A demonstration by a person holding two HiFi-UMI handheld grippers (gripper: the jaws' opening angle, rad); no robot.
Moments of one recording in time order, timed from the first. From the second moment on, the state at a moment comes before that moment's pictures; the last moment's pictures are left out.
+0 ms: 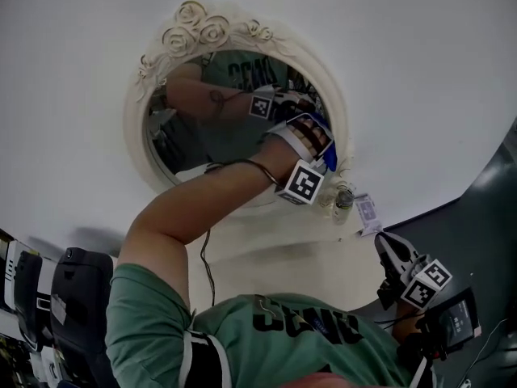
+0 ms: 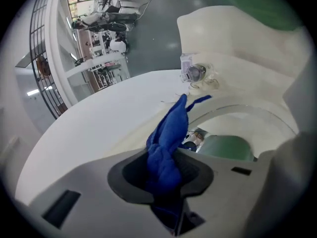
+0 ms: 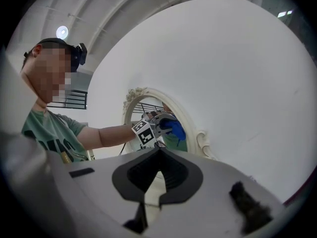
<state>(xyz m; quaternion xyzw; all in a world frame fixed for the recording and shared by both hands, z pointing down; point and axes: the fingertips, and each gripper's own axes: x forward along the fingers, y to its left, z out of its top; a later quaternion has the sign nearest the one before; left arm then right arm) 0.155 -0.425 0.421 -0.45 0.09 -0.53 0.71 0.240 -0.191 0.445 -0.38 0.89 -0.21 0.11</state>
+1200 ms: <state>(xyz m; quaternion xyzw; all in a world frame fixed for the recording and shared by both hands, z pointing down) -0.222 -0.326 0.478 -0.49 0.14 -0.57 0.64 -0.012 -0.169 0.412 -0.29 0.94 -0.18 0.05</state>
